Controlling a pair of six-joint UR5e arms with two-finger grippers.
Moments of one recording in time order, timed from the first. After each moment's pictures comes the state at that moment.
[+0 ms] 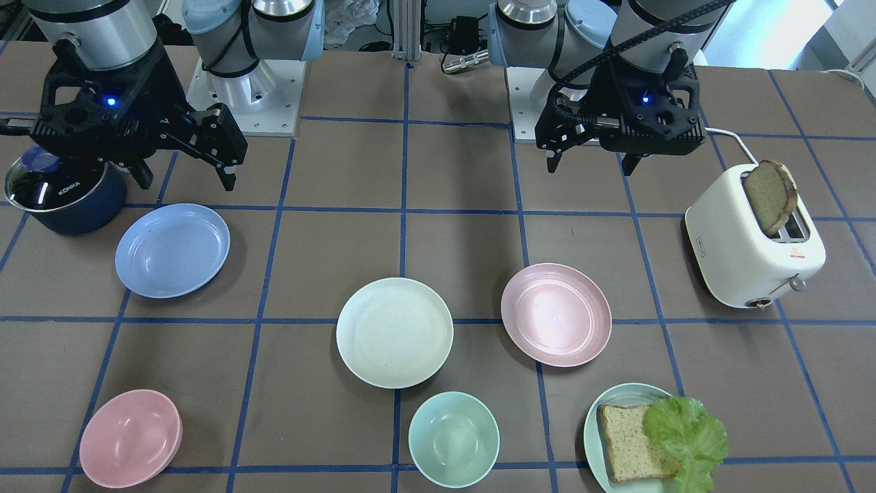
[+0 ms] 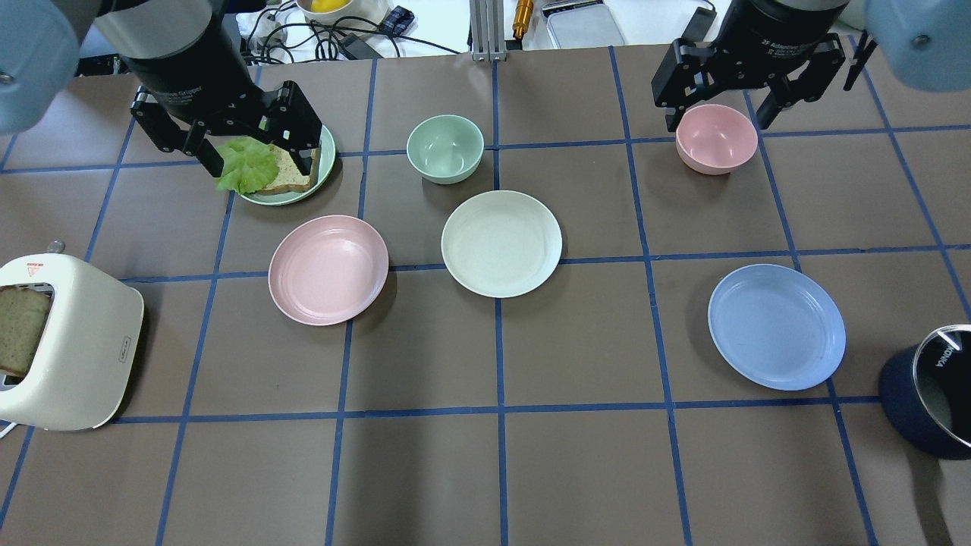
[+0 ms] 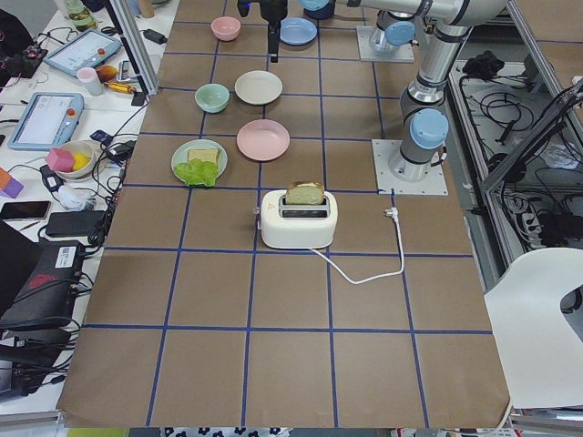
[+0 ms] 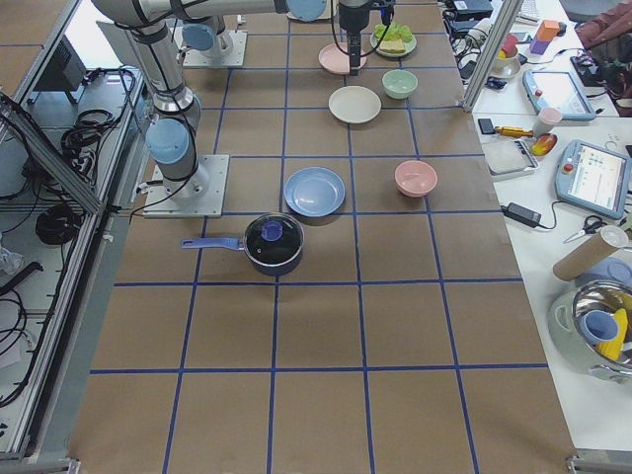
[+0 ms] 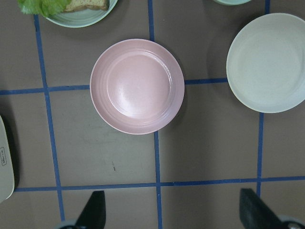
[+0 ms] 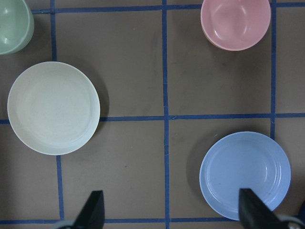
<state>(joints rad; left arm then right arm) -1.60 -1.60 -1.45 -1.66 1.58 -0.01 1.58 -1.53 1.47 -1.59 -1.56 0.02</state>
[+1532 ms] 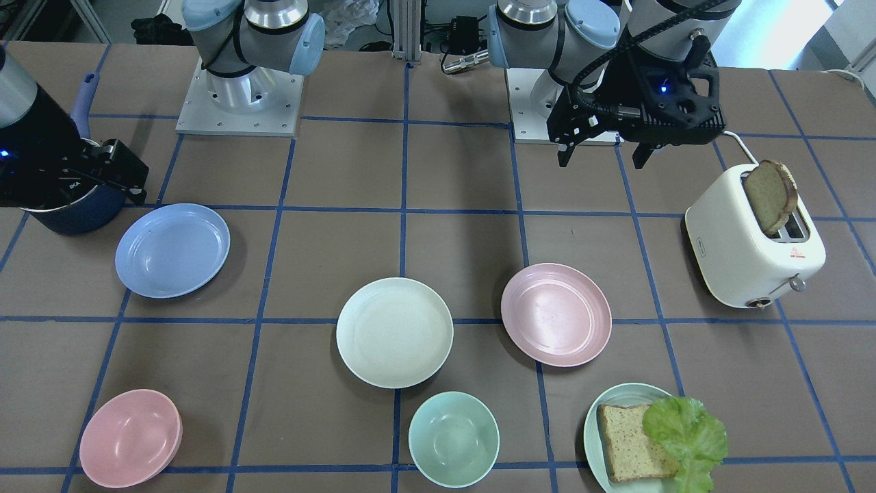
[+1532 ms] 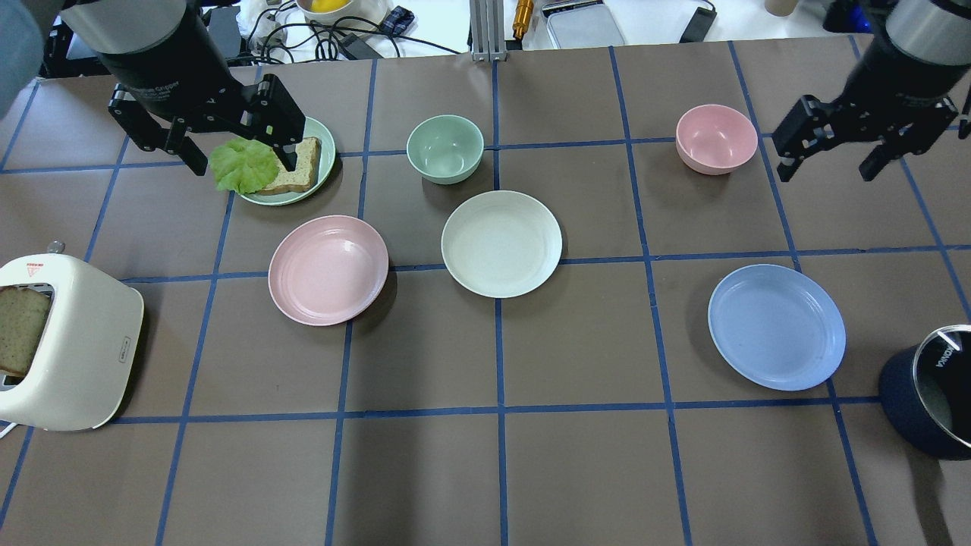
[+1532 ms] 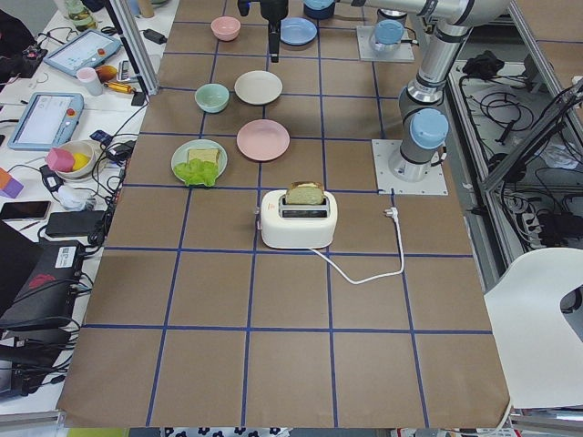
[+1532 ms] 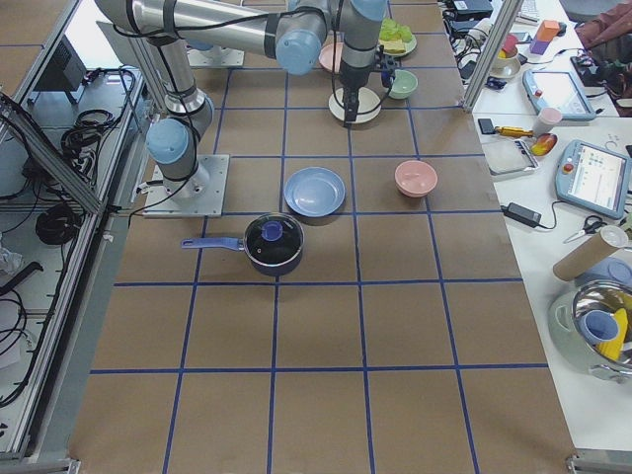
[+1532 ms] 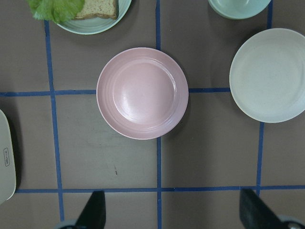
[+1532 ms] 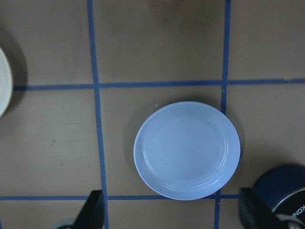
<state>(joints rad) -1.58 -1.59 -1.45 -1.68 1.57 -0.01 1.25 -1.53 1.64 -1.57 -1.56 -0.29</state>
